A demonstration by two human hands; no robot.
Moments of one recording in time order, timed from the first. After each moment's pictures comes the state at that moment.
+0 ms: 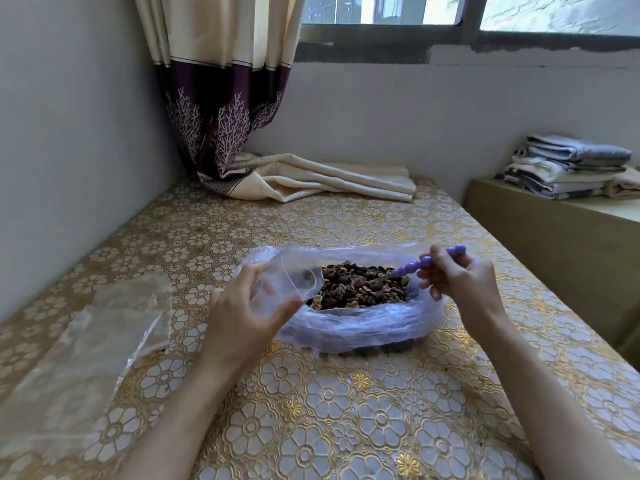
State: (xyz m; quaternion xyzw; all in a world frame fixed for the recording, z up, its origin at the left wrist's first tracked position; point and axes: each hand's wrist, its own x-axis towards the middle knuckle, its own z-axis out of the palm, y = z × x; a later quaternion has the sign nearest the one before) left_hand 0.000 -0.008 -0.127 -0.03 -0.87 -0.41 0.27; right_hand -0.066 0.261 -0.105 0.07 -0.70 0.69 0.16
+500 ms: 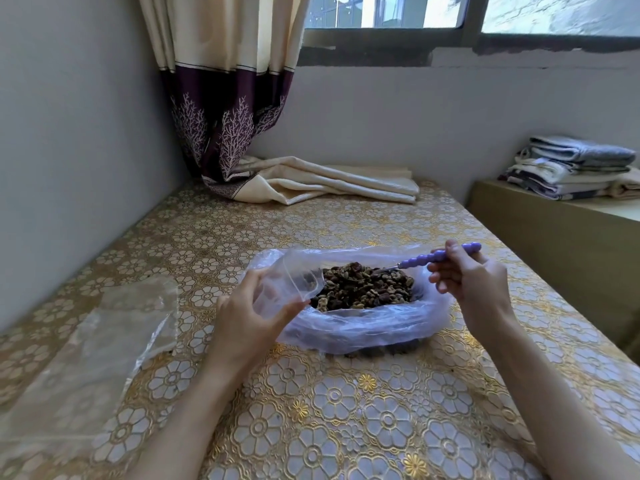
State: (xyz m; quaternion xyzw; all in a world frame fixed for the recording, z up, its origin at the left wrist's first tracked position) left_hand -0.002 -0.012 -0.129 -0.01 -0.87 -0.43 0.23; right_hand -0.062 0.257 -0.096 0.02 -0.61 0.77 0.15
